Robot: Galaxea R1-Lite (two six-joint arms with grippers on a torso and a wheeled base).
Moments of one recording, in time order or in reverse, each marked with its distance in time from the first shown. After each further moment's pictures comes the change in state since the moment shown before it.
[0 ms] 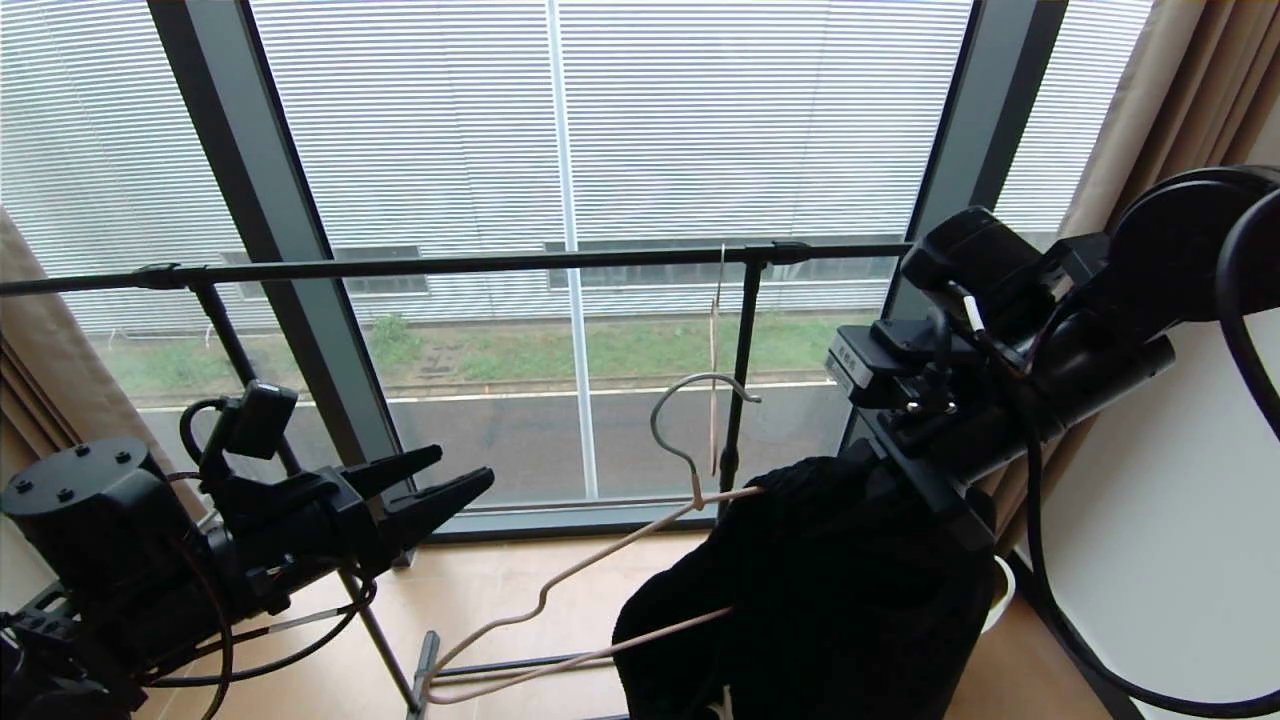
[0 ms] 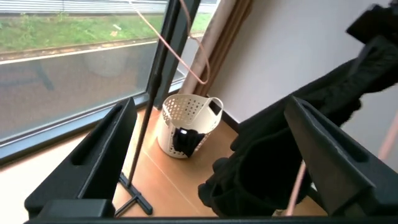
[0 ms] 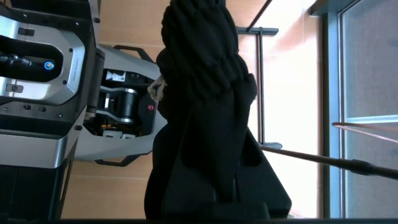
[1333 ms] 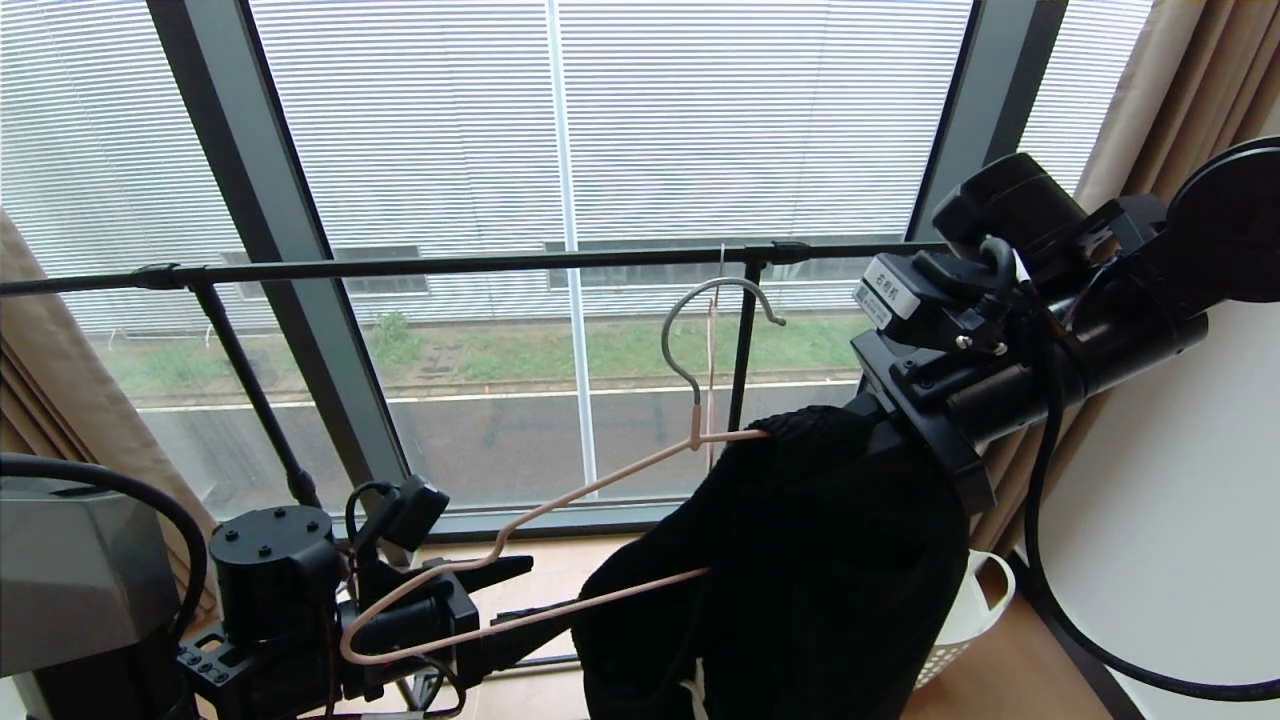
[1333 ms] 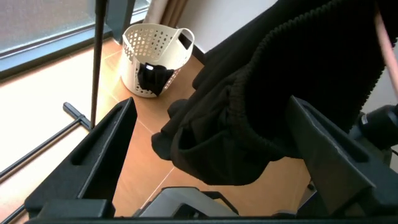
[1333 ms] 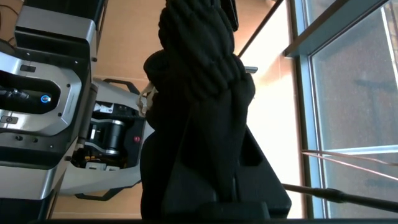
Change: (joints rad) left arm -0.213 0.219 0.055 -0.003 0.008 0.065; right arm 0.000 -0.040 -0.014 -0.096 0.113 0.051
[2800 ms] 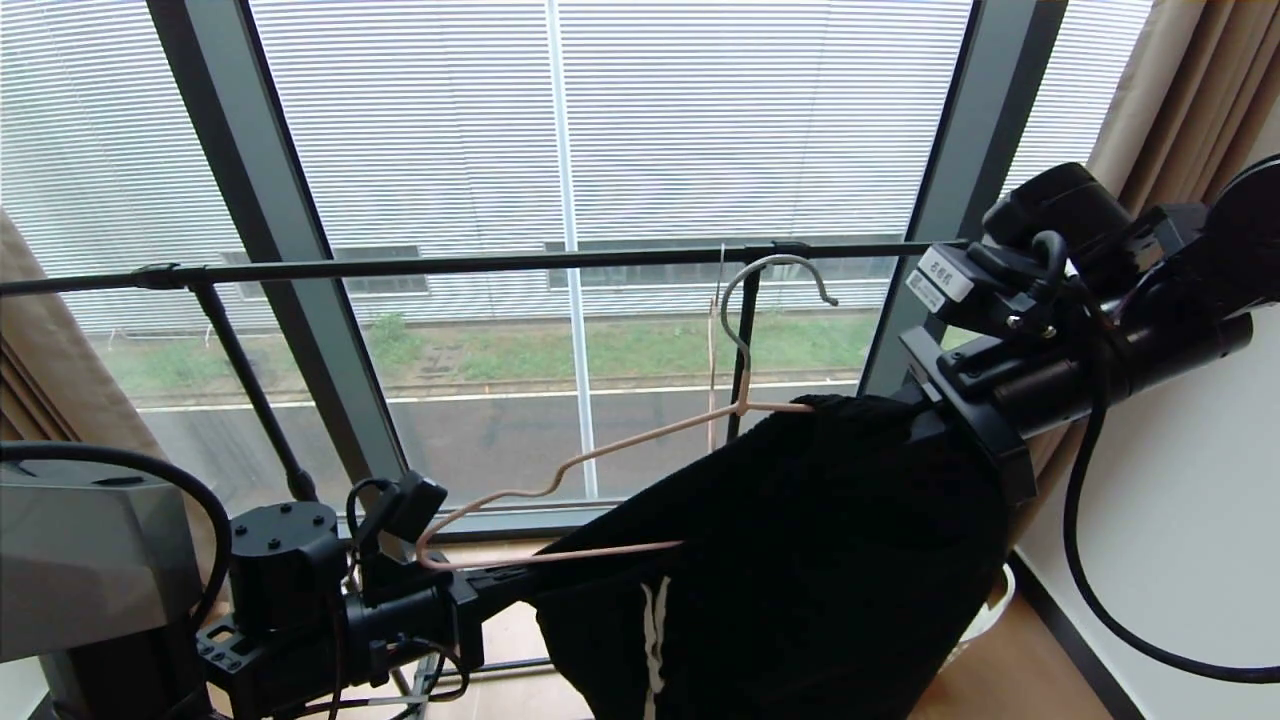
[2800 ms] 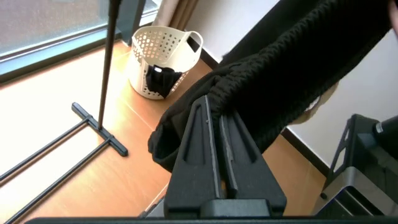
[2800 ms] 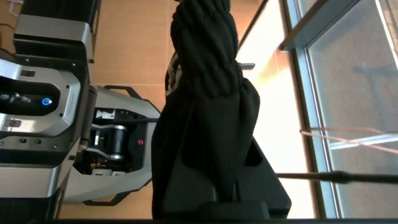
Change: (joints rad) left arm 0.036 0.044 -0.024 -0.024 0.018 0.002; right arm -0.120 -0.029 0.052 -0.001 0.046 -0.004
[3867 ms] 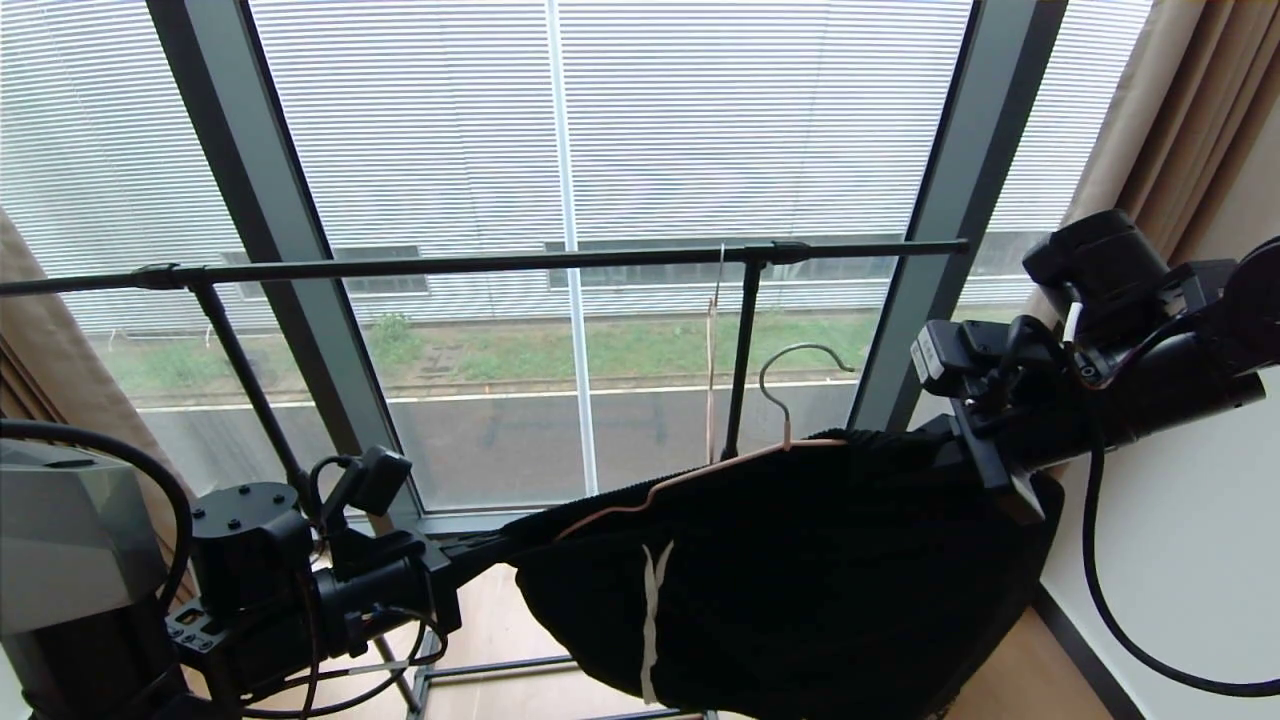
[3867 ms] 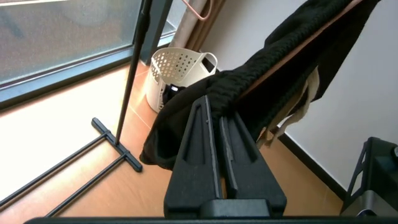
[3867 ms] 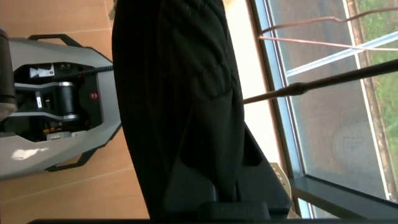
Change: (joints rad) left arm 0.078 -0.030 -0.018 -0.016 -0.001 0.000; right arm -0.094 -0.050 0.229 -0.217 -0.291 -0.027
